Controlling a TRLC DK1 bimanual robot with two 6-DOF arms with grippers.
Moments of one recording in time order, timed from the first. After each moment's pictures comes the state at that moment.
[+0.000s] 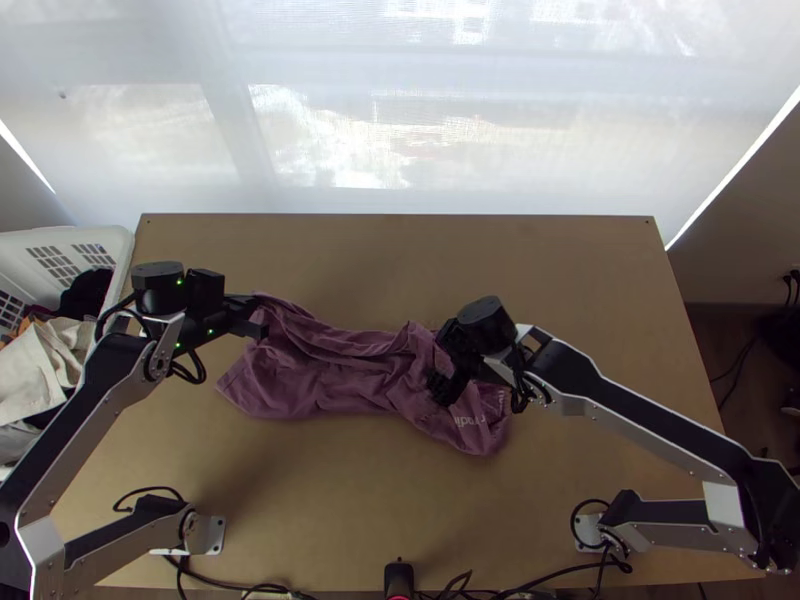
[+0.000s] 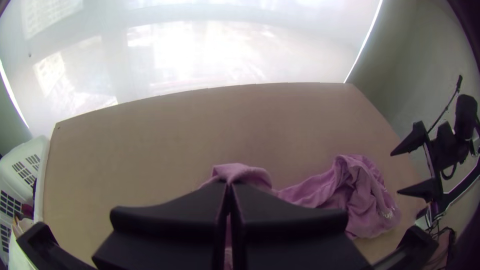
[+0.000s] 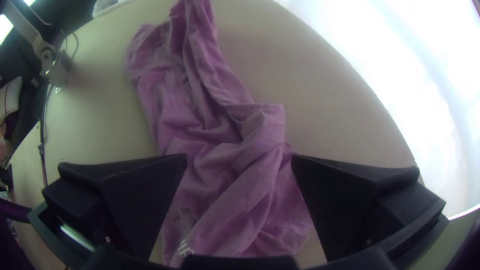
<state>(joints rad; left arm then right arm) -0.14 1.18 0.93 -0.36 0.24 0.04 0.83 1.43 1.06 -0.46 -0.01 -0.20</state>
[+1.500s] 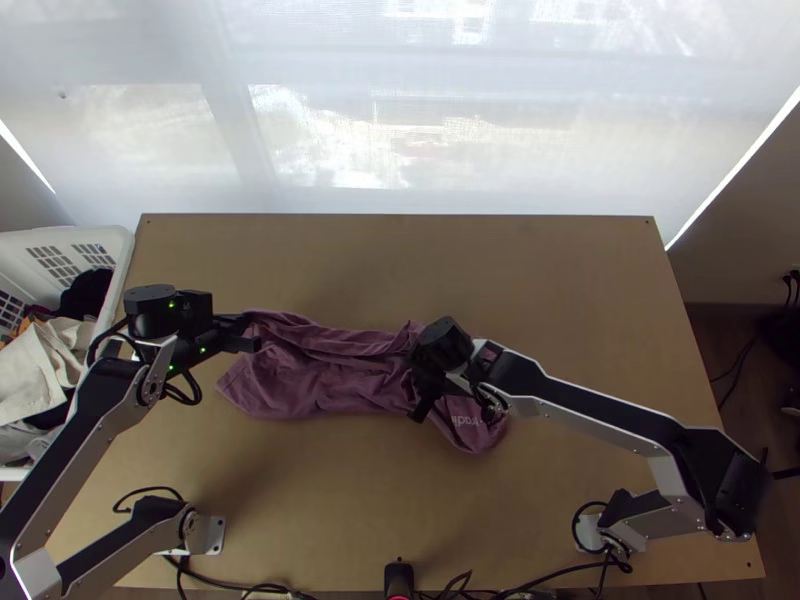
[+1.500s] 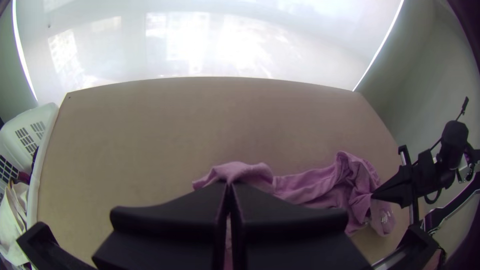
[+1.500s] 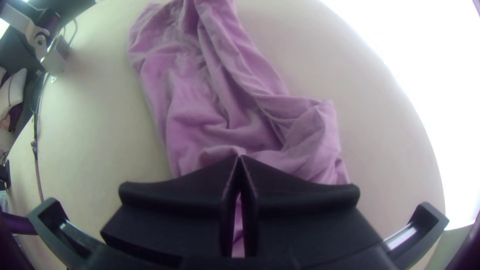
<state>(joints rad) -0.12 1.07 0.82 -0.38 0.22 -0.06 0.90 1.60 1.05 -0.34 -0.01 -0.16</state>
